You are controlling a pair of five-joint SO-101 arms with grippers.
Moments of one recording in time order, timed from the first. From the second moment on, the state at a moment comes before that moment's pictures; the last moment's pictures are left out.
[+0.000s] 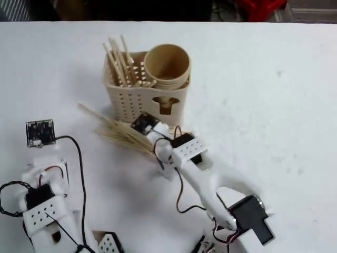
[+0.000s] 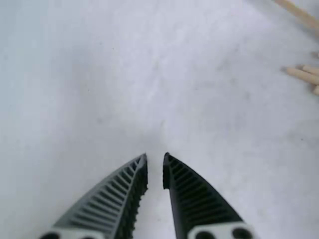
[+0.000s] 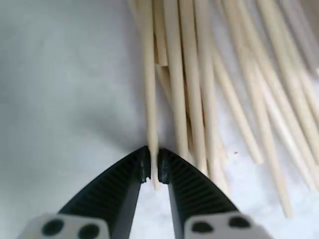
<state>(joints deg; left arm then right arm) -37.3 -65.8 85.5 44.1 -19.5 -33.1 -5.7 45.5 50.8 22.9</state>
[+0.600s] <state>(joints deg) -37.3 -65.8 85.5 44.1 -19.5 -34.1 -21.8 42.5 60.6 22.9</state>
